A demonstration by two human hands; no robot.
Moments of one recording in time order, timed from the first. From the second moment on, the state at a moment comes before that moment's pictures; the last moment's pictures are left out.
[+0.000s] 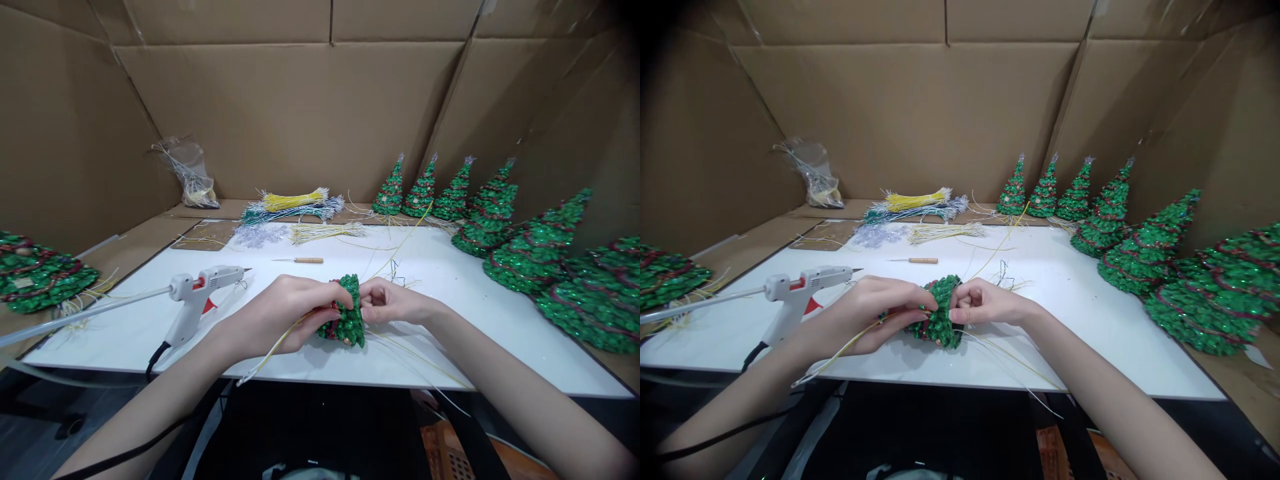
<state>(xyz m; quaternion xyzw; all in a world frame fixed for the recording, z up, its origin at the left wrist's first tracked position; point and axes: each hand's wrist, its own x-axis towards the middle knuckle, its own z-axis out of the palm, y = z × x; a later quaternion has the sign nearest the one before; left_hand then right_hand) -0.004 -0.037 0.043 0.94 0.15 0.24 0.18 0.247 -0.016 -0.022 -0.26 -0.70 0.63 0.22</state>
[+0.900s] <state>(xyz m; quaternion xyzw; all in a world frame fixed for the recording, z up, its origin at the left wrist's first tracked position) -0.022 -0.048 0.060 0.91 0.20 0.30 0.21 0.243 -0.019 -0.015 -0.28 -0.70 0.61 0.24</state>
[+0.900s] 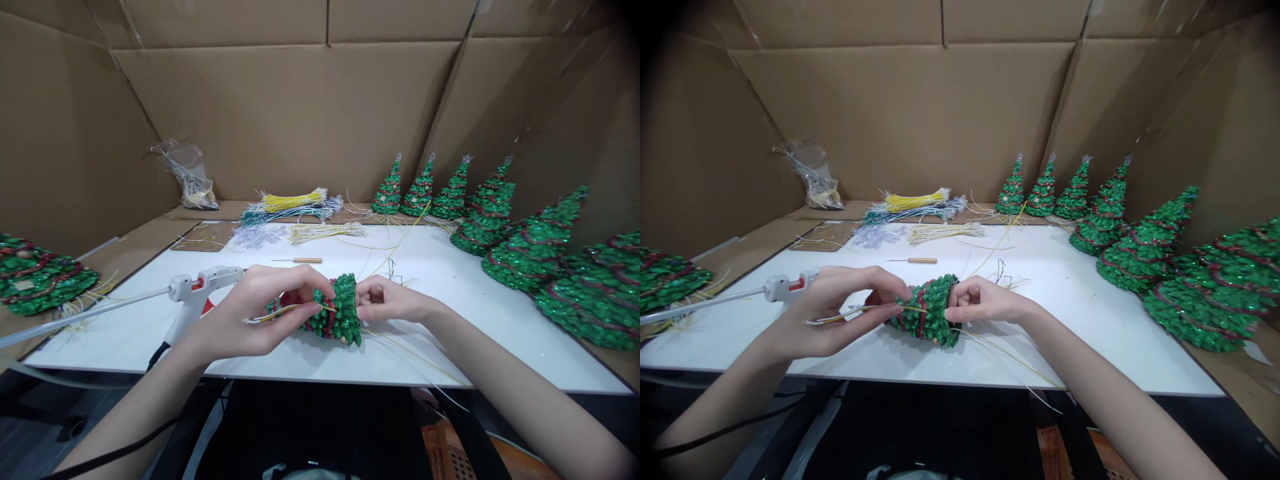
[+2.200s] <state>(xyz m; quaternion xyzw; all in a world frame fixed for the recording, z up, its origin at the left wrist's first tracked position) -0.040 -0.046 0.067 0.92 0.14 0.35 0.07 0.245 -0.019 -0.014 -0.28 -0.72 0.60 0.22</state>
